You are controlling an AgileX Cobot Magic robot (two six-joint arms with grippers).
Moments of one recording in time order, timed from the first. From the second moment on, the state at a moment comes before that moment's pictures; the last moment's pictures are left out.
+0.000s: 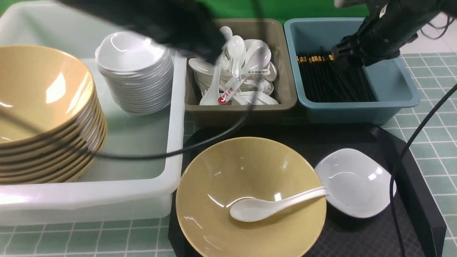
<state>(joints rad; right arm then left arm) 0.20 1.95 -1.79 0.00 0.98 -0.13 -0.44 1.37 -1.44 -0.33 0.92 0.54</state>
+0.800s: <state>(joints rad) 0.73 1.82 -1.46 0.02 1.20 -0.81 -0.36 0.85 -0.81 -0.43 0.89 0.55</state>
